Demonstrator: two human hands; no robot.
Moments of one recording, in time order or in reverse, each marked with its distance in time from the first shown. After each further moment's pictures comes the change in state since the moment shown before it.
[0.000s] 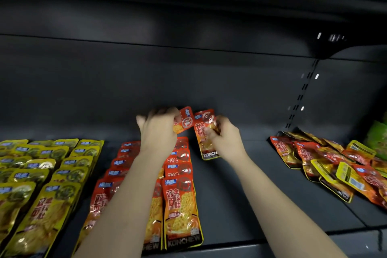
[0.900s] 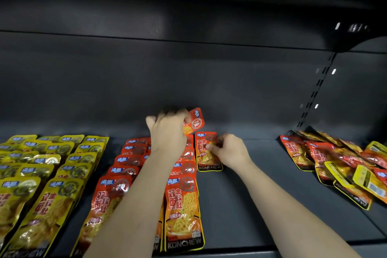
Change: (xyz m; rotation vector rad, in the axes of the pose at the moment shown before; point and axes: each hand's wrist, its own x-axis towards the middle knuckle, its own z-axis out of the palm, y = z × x) left_hand -0.005 0.016 0.008 -0.004 -0.060 -0.048; right_hand 0.003 0.033 0.017 -0.273 -0.212 0.169
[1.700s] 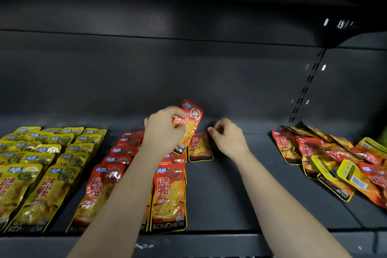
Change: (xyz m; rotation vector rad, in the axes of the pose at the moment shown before) left_hand -0.017 0.016 -0.022 -0.436 -0.080 -0.121; right_hand 0.002 0.014 -0.021 0.144 0.117 -0.127
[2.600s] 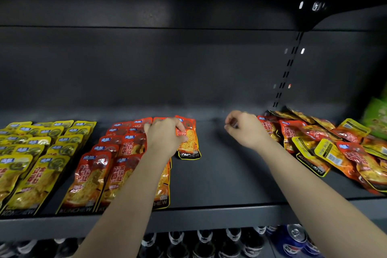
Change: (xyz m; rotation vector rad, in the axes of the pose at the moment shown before) left_hand -0.023 0.003 0.050 0.367 -0.127 -0.081; right_hand -0.020 0.050 -0.072 -0.236 -0.090 -0.152
